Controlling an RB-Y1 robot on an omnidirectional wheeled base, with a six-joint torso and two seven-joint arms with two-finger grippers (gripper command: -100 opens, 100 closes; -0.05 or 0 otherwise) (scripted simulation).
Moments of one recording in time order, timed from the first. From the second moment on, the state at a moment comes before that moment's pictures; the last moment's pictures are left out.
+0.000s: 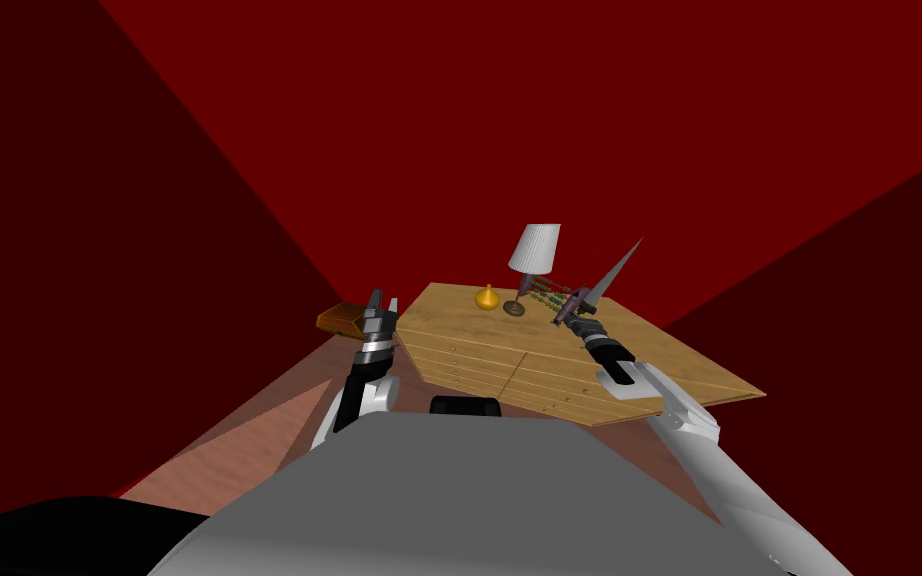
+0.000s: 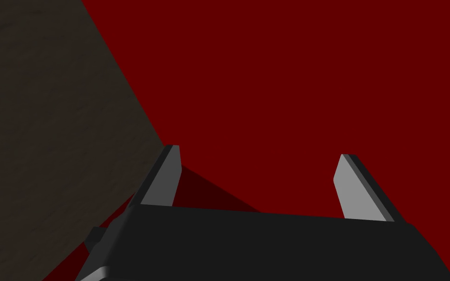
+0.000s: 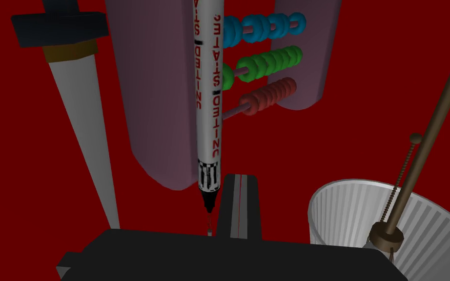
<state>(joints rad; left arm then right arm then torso) 0.49 0.00 -0.03 -2.27 -0.04 -0.39 0.03 0.22 -0.63 -0.25 -1.58 0.50 -0.07 0.40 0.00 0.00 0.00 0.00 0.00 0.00</state>
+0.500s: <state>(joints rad) 0.49 0.00 -0.03 -2.27 -0.04 -0.39 0.03 0.22 -0.63 -0.23 -1.57 0.51 0.02 0.42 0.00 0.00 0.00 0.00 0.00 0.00</state>
